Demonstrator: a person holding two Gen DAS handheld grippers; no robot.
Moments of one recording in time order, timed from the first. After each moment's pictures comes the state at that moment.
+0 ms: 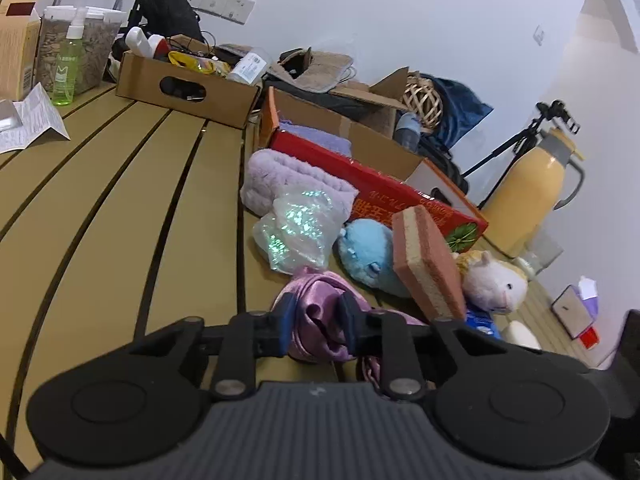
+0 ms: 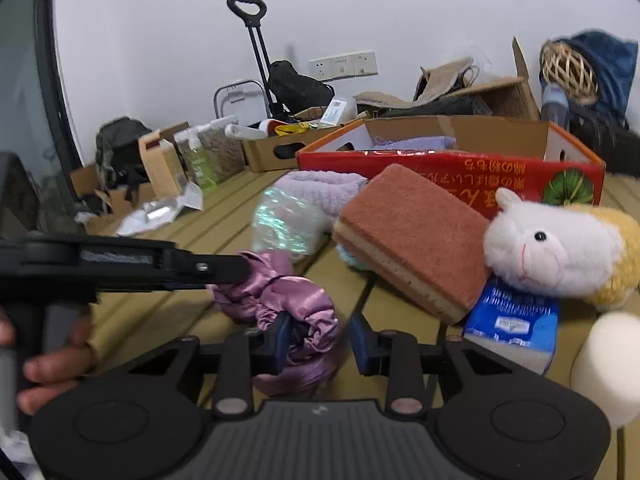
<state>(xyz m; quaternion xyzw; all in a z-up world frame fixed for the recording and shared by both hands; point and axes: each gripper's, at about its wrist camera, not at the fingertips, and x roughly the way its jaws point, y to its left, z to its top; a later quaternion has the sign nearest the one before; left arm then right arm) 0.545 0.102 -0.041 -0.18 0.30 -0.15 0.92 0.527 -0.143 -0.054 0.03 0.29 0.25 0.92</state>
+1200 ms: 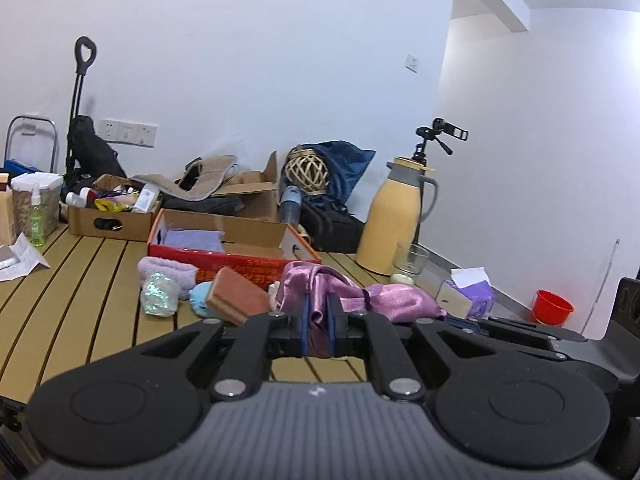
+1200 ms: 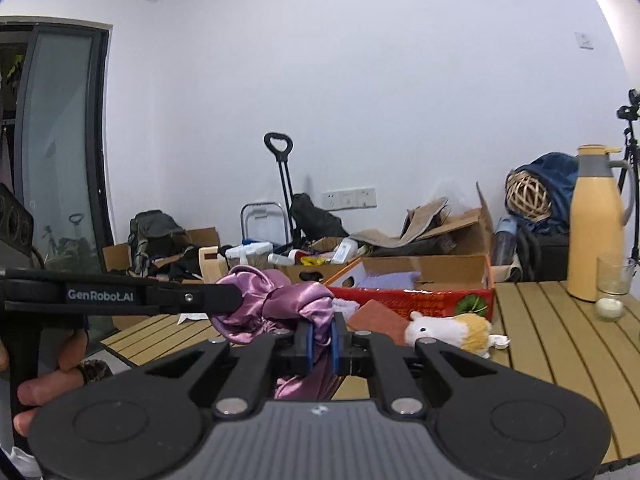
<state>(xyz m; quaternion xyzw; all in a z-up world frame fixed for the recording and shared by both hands) 0.329 -0.018 0.094 -0.08 0.16 -0.20 0.96 0.313 -0.256 0.067 0.06 0.12 0.25 0.96</state>
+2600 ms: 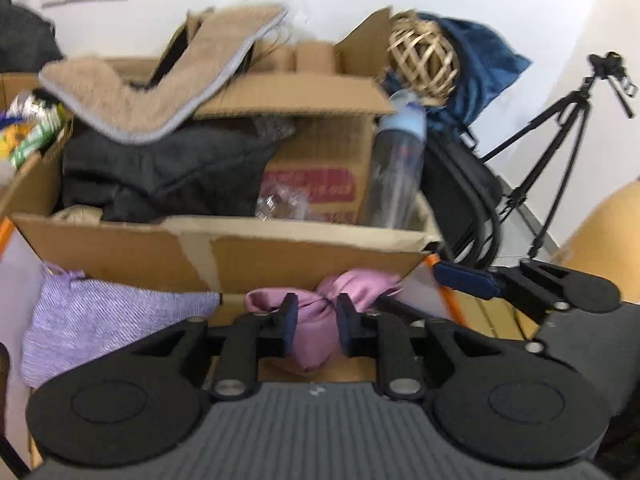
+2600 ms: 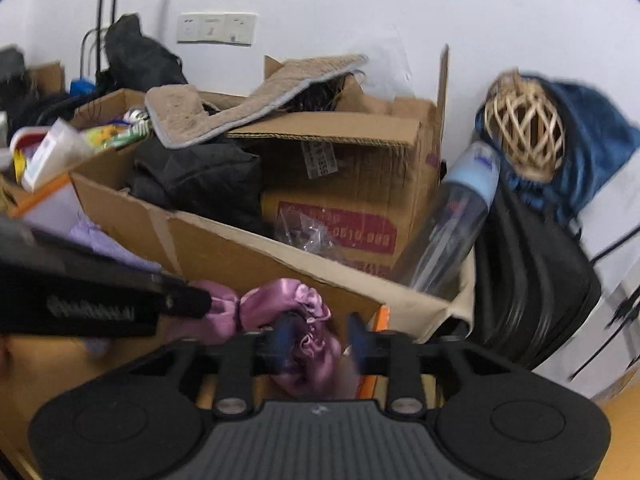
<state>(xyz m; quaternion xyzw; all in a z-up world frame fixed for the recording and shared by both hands) 0.905 -0.095 0.019 -0.10 0.39 -0.15 0.90 0.900 -0.252 0.001 -0.14 0.34 0.13 0.92</state>
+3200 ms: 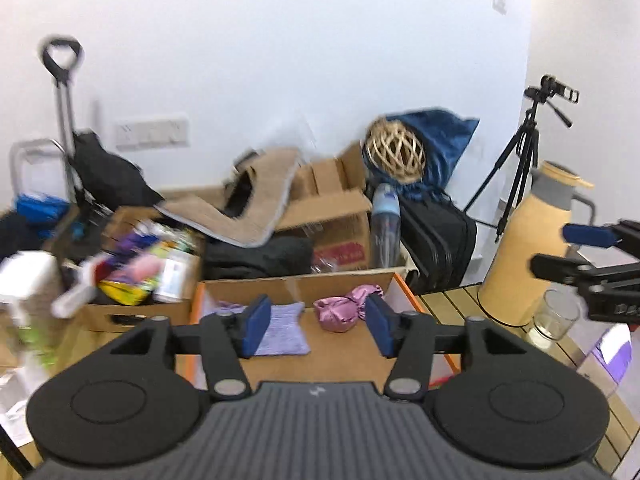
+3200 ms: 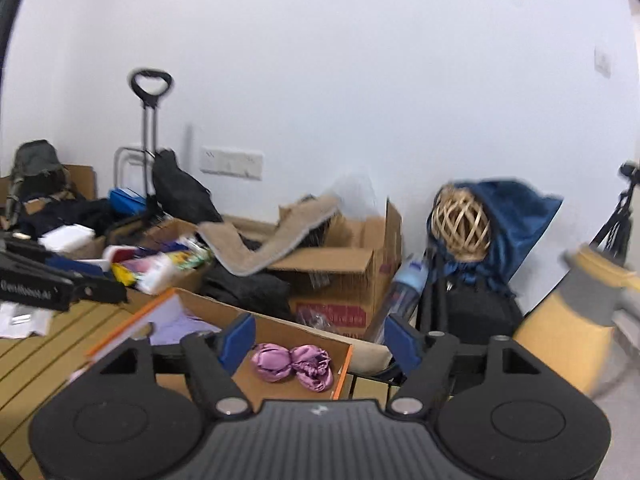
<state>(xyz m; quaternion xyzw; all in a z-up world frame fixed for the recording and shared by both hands) 0.641 -0.035 0.182 0.00 0.25 -0.10 0.96 0.668 -0.308 0.174 -0.08 0.20 0.14 0.97</state>
